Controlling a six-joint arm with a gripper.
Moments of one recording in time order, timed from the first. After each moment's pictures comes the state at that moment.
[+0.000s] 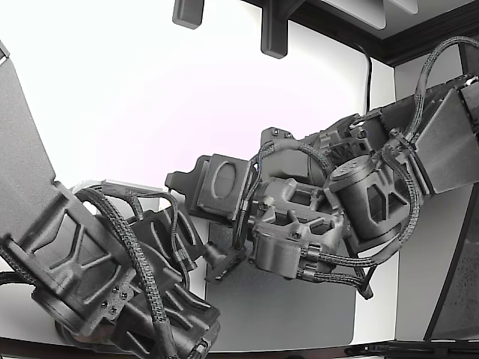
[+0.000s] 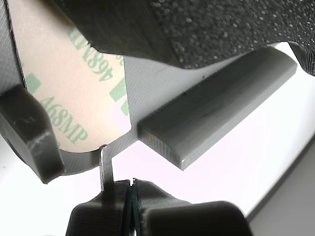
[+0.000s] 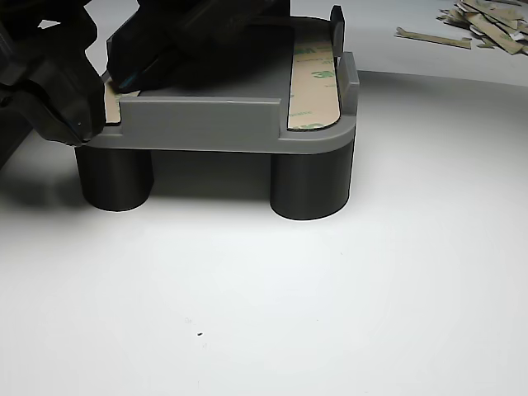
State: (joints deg) arm 36.2 118.5 141.9 39.6 38.0 -55.6
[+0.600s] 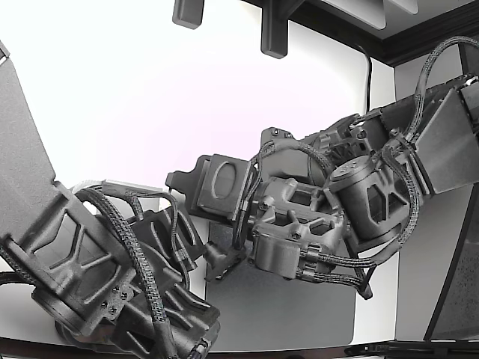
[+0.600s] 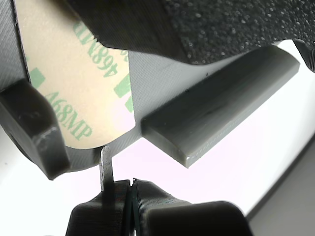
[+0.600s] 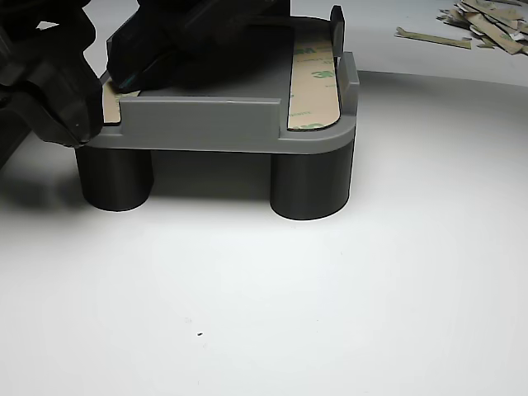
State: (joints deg) arm 36.3 118.3 141.9 39.9 38.1 -55.9
